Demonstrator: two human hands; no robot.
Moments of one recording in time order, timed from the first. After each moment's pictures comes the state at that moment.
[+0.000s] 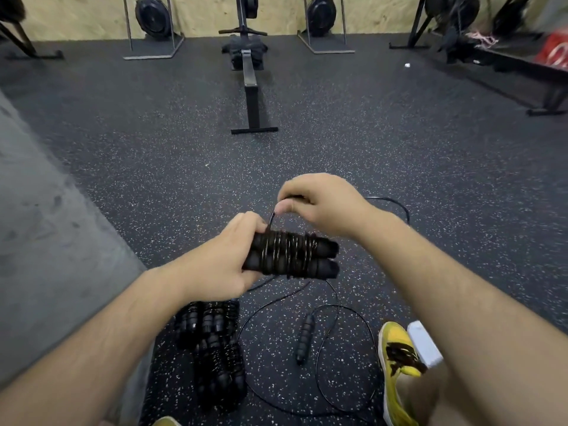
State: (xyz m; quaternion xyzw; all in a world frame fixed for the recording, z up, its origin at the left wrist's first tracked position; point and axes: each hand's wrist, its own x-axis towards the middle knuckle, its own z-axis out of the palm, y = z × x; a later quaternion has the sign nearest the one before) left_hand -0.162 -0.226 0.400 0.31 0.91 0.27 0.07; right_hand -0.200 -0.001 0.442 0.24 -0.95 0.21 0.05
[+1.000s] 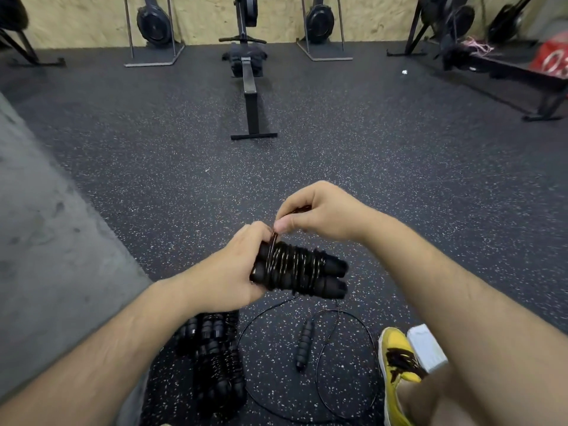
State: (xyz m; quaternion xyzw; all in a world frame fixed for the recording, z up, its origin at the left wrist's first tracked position) left_hand -0.154 -0.216 0.398 0.29 0.90 0.31 0.10; right_hand -0.197 0.003 0.447 0.23 -0.88 0.41 -0.09
